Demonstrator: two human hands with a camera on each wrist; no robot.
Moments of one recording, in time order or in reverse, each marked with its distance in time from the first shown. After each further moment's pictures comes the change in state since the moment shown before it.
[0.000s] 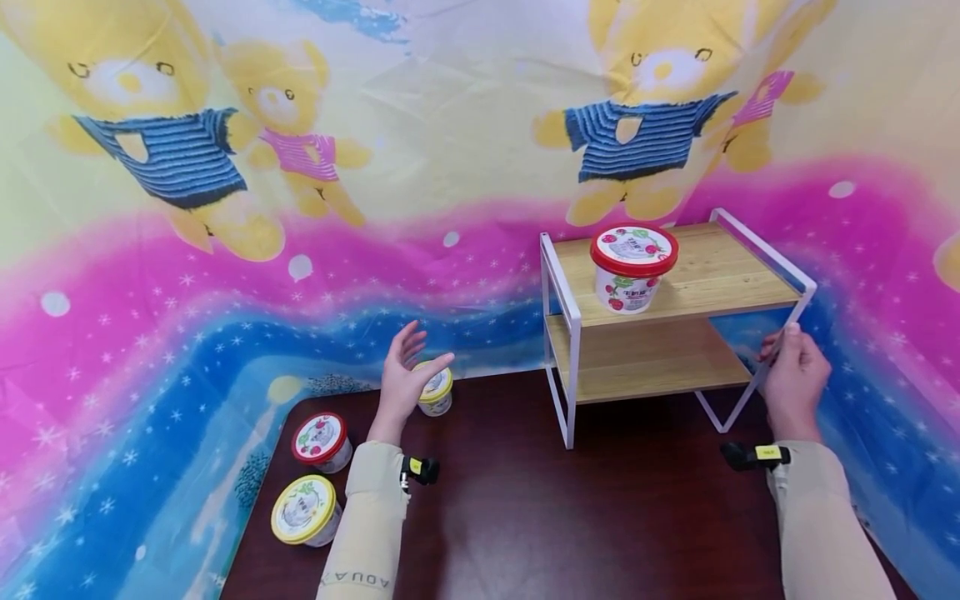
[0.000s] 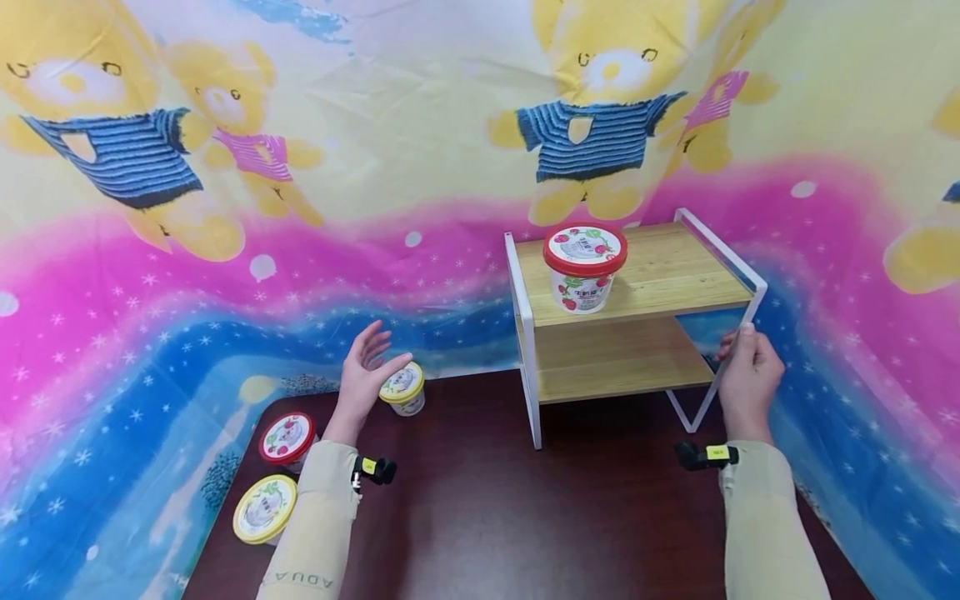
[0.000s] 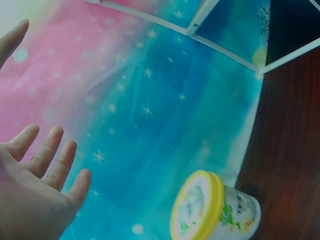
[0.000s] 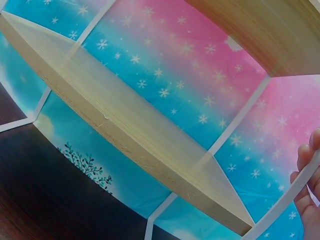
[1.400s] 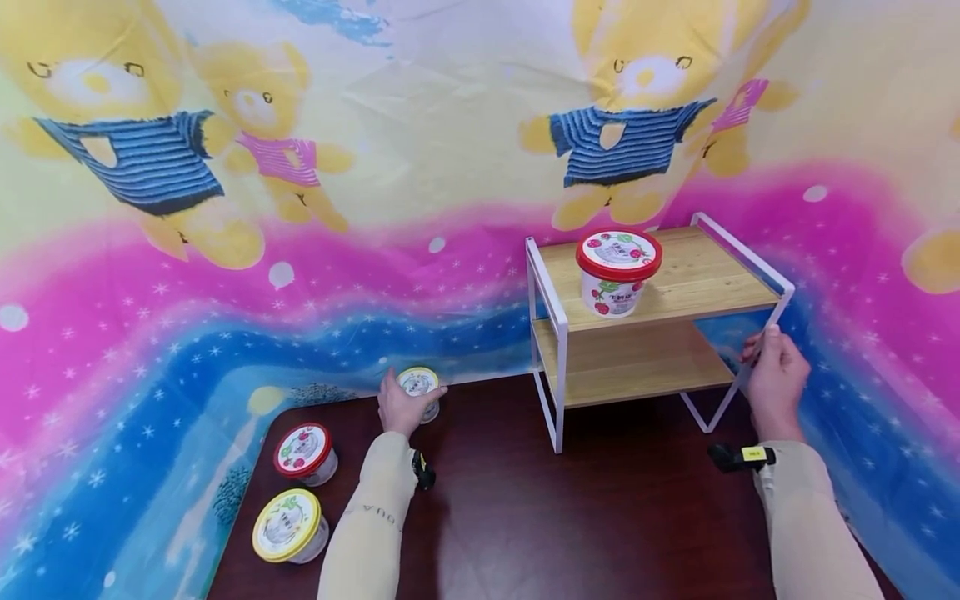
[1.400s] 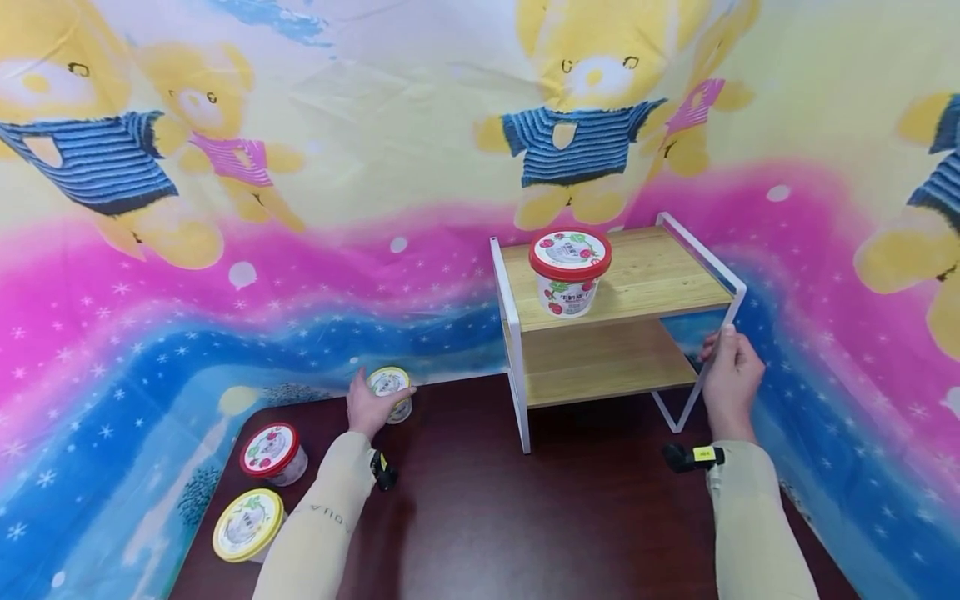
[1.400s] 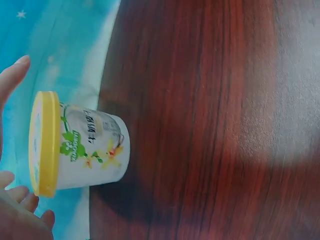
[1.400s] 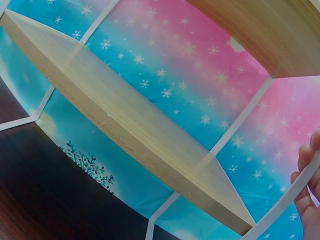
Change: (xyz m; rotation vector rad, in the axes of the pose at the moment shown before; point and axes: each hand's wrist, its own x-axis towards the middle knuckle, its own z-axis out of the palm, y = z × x) left_hand 0.035 -0.143 0.010 0.524 0.253 -0.254; right_hand -0.003 -0.001 0.001 -0.102 0.003 -0.034
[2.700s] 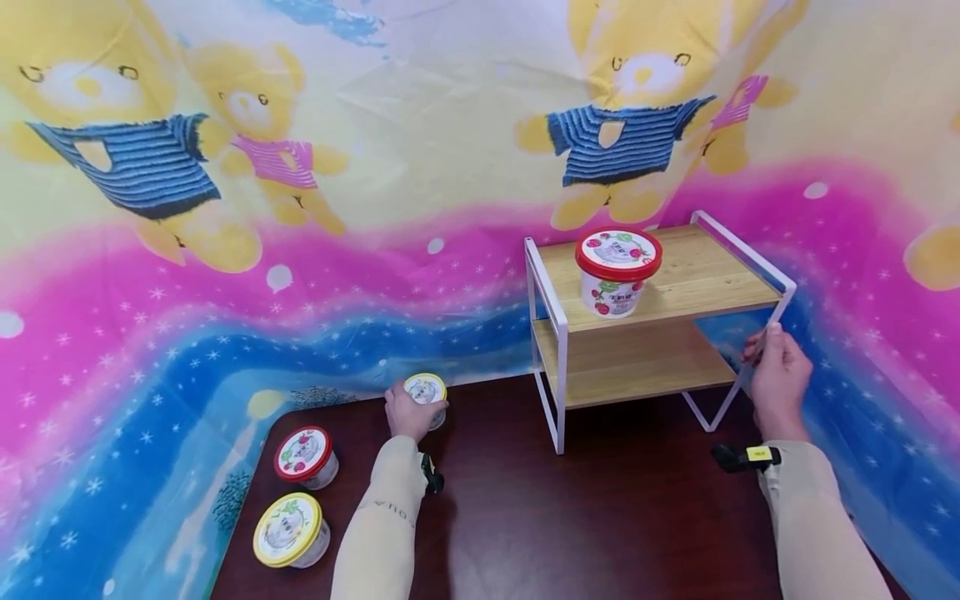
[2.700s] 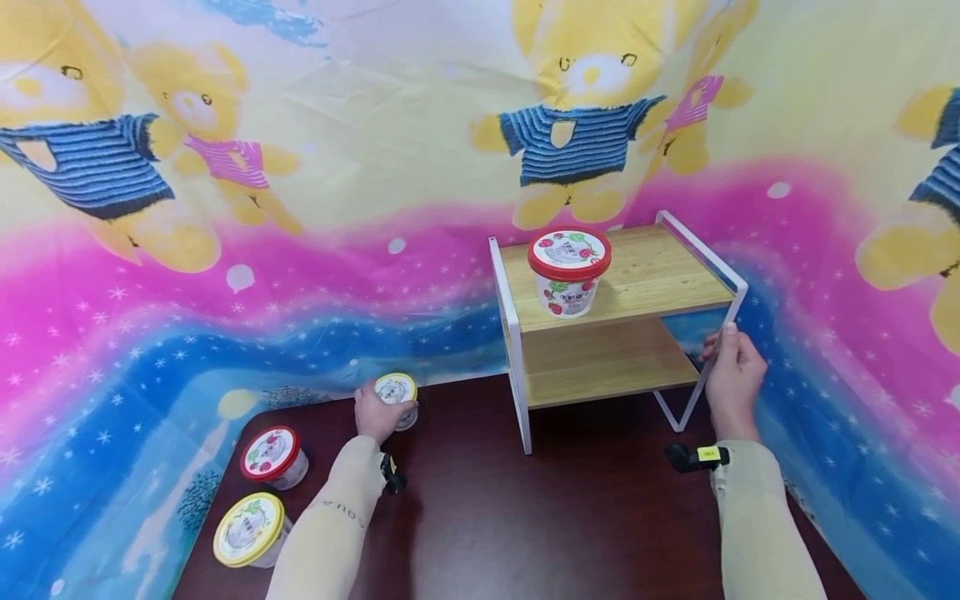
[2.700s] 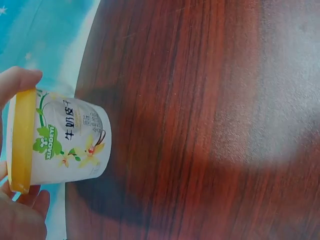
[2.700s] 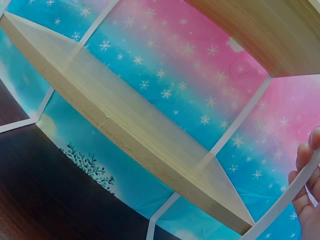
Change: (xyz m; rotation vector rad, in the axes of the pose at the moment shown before) left_hand 0.003 -0.017 0.024 0.070 -0.001 -0.013; right_hand 0.002 0.001 -0.001 0.001 -0.008 0.071
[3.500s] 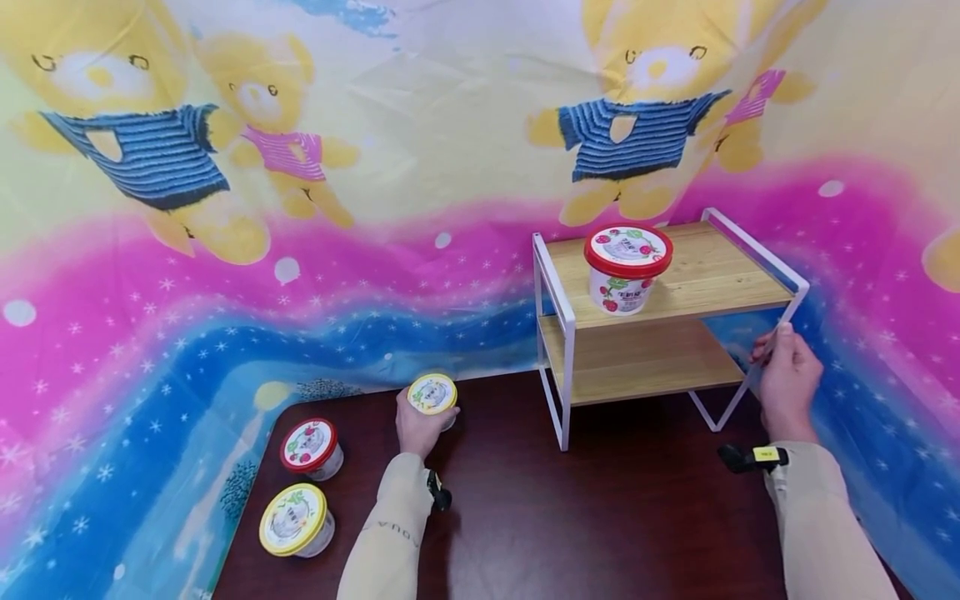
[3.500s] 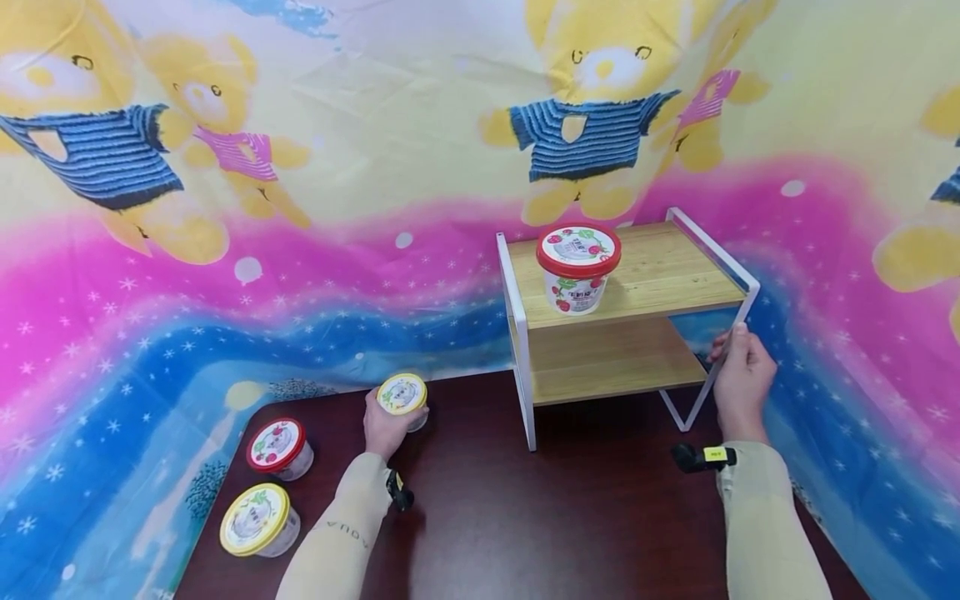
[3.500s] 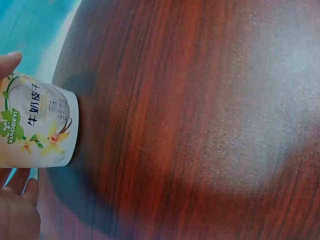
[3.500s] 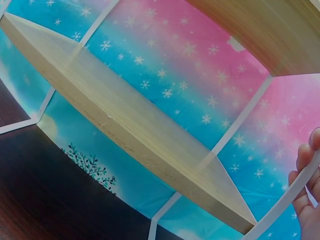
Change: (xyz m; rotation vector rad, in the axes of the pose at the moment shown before) left_hand -0.028 -0.019 0.009 -0.276 0.028 -0.014; right_hand 0.000 0.002 0.001 0.085 0.006 -0.038
